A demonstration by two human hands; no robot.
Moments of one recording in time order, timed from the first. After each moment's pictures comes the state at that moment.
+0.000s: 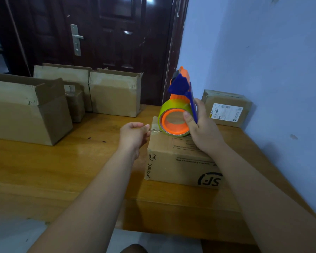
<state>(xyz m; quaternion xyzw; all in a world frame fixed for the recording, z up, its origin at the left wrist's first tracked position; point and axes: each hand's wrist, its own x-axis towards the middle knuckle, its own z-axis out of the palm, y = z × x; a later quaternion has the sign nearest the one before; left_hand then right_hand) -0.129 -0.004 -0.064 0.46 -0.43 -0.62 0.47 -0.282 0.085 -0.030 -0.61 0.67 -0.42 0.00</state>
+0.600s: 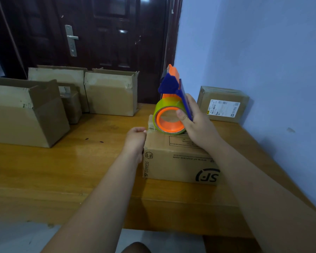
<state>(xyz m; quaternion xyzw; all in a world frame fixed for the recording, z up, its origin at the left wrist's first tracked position) -0.137 0.011 -0.067 0.47 -0.44 -0.65 0.40 -0.285 0.082 -0.029 -0.62 0.65 -0.43 0.05</state>
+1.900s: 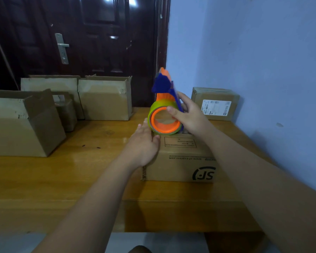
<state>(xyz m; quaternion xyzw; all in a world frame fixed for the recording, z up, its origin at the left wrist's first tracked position) -0.127 0.033 -0.049 0.39 -0.87 -0.24 0.20 -0.289 0.074 -0.012 -0.61 0.57 -0.52 0.19</state>
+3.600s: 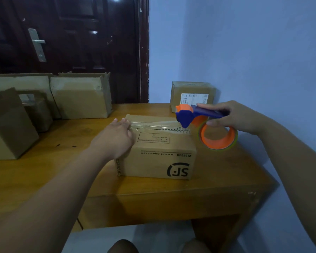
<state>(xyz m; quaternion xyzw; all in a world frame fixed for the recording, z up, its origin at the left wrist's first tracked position) -0.133 0.046 -0.033 0.42 -0.90 -0.07 0.09 -0.406 0.203 0.016 -0.63 0.69 -0.31 0.17</state>
